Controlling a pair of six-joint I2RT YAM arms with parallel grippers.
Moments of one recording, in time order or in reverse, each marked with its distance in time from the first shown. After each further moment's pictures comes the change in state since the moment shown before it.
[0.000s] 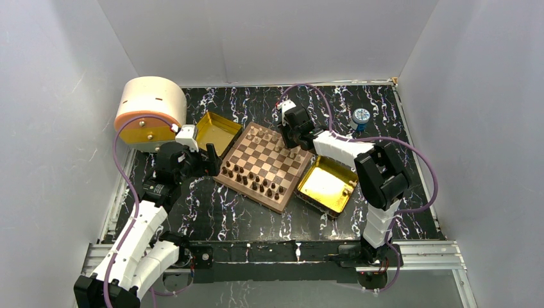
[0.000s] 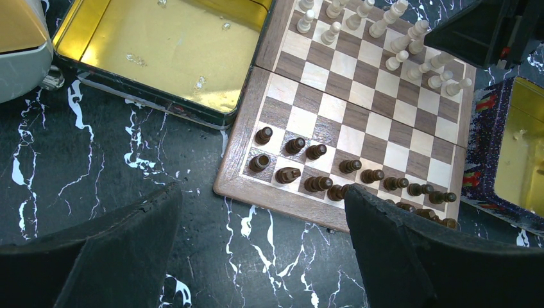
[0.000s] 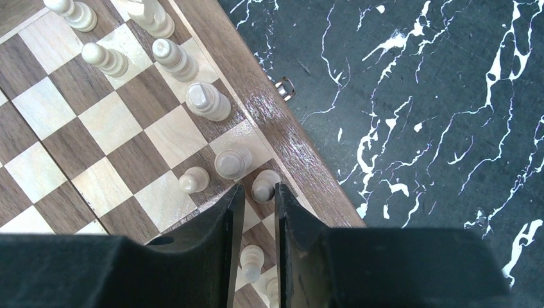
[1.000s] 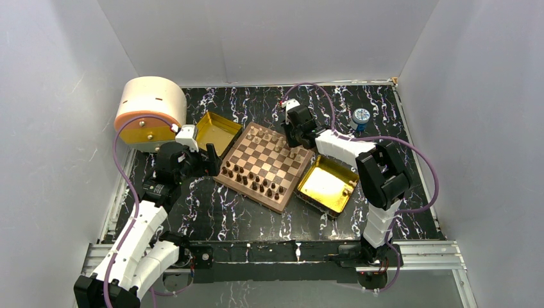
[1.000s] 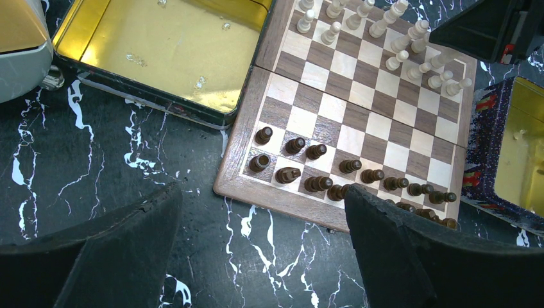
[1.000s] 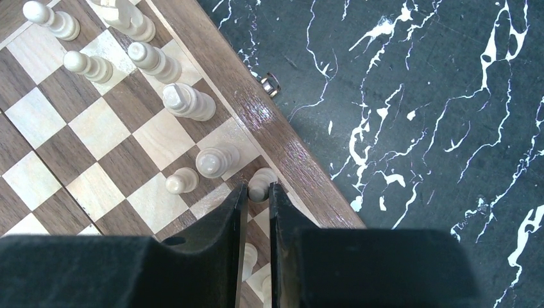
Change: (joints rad) left arm 0.000 0.000 0.000 0.000 0.000 0.000; right arm -0.023 0.000 0.000 -0.013 -0.001 0.047
